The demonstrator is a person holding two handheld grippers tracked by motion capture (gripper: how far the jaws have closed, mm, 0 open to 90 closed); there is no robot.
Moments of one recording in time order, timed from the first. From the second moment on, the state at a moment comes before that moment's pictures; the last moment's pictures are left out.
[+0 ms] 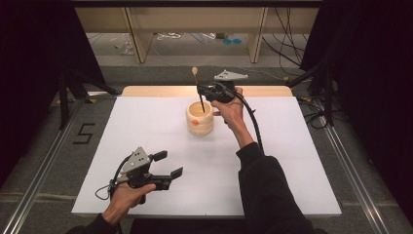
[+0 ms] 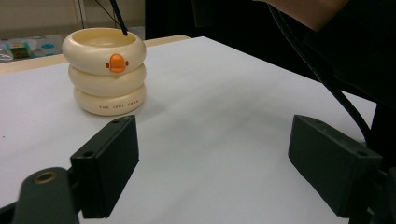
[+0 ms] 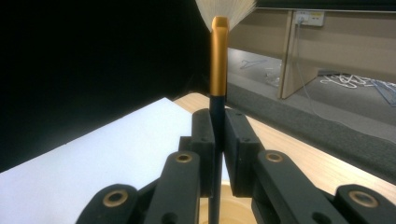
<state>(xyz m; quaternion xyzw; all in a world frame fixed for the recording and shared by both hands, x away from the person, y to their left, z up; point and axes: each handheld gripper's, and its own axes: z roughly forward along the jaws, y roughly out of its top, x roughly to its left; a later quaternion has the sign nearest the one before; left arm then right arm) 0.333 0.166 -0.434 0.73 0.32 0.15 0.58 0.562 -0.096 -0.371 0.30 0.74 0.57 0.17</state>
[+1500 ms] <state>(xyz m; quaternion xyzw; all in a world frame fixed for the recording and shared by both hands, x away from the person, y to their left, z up) 0.332 0.166 -0.434 0.73 0.33 0.15 0.58 0.561 -0.096 -0.413 0.32 0.75 0.56 0.17</state>
